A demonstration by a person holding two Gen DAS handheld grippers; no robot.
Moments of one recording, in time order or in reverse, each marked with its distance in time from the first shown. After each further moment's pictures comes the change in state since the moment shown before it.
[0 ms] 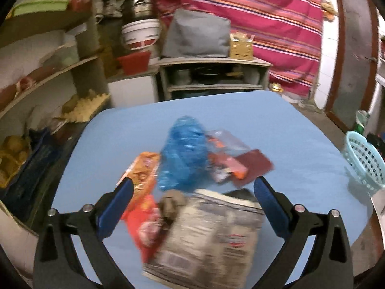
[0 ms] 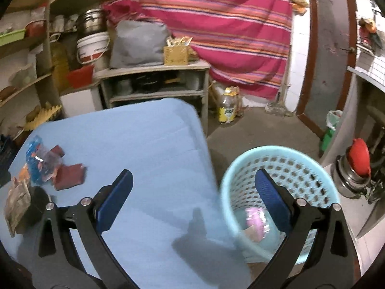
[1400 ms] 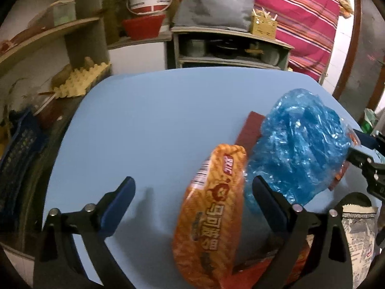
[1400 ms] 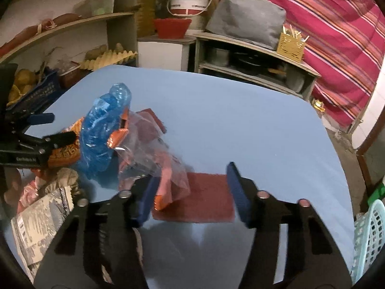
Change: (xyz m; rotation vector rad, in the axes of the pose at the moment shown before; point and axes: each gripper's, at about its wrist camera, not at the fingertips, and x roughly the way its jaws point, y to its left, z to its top) left arm 0.121 0.122 0.001 -0.015 0.148 -0.067; right arm 0.101 0.245 -0.004 -0.357 0.119 0.299
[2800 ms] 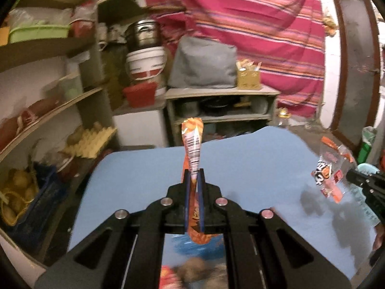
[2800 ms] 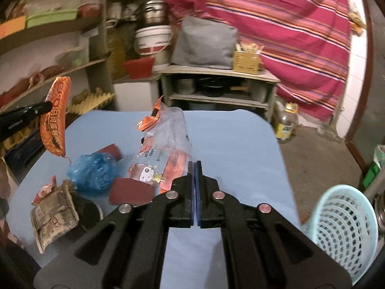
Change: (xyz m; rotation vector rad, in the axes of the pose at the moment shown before) left arm -0.118 -0.122 0.067 0.058 -0.303 0.083; right arm -0.128 -0.131 -0.029 0.193 -0.176 -0.074
